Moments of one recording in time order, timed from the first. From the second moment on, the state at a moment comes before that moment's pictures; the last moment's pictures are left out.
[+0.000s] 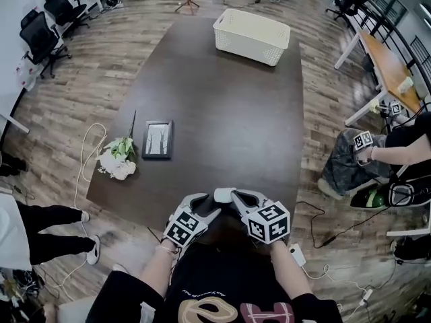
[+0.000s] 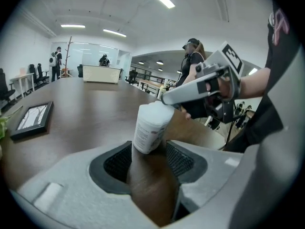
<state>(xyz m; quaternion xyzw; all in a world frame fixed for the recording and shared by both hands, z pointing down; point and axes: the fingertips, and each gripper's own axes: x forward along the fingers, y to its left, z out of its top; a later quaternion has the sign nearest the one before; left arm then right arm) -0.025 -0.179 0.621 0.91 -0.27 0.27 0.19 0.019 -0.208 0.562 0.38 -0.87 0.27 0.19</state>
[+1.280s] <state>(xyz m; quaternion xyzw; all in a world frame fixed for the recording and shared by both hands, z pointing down) -0.011 -0.203 0.557 0.89 -0.38 0.17 0.18 0.021 -0.209 0.564 0.42 -0.85 0.28 0.17</state>
